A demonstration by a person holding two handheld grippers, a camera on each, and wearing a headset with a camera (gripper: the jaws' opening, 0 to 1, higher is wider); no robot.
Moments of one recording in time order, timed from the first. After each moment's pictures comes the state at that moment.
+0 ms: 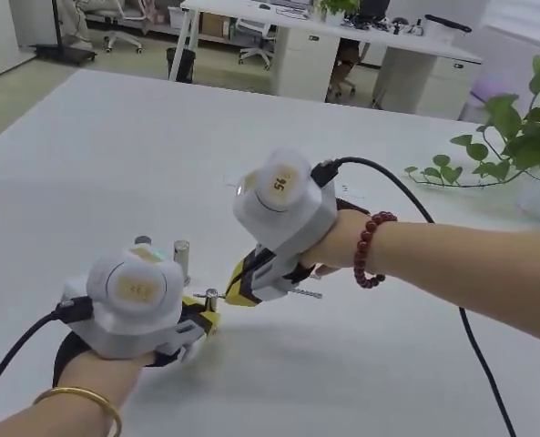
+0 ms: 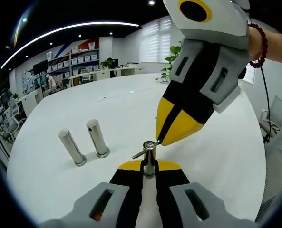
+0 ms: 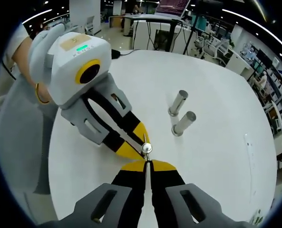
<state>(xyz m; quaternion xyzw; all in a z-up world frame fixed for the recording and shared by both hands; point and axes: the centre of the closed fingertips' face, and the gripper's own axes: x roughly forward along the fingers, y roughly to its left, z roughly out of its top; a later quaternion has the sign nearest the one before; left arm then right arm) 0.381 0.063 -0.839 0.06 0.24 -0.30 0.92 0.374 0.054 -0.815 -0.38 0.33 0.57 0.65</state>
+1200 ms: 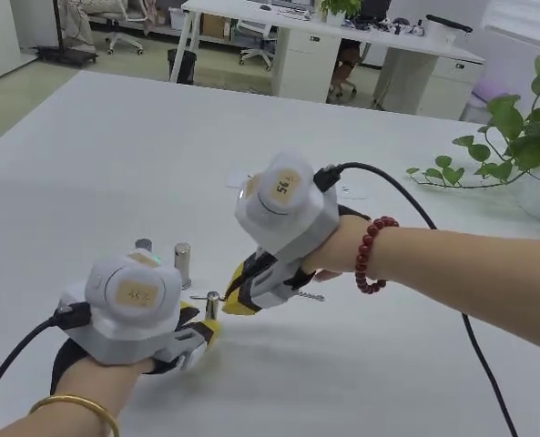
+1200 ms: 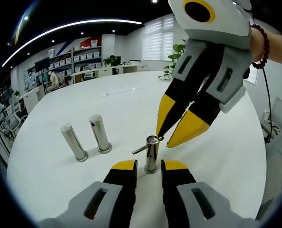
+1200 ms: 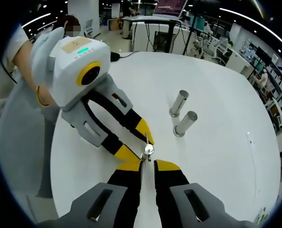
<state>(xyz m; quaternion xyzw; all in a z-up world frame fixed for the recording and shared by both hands) 0.378 0.069 -0.842 0.05 0.26 -0.29 0.92 0.373 0.055 -0.814 -0.35 0.33 0.57 0.66</state>
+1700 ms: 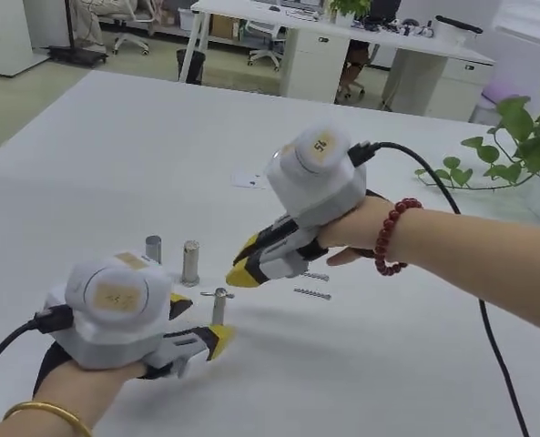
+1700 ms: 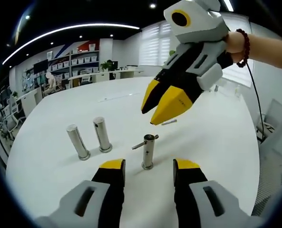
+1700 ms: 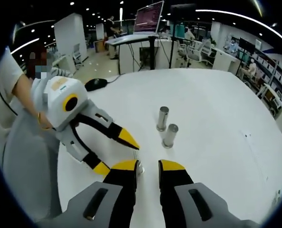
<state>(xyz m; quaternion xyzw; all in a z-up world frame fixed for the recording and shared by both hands) 0.362 0.077 -0.829 0.04 0.23 -0.31 0.92 0.394 0.065 -0.784 -0.24 0.32 0.56 0.73</state>
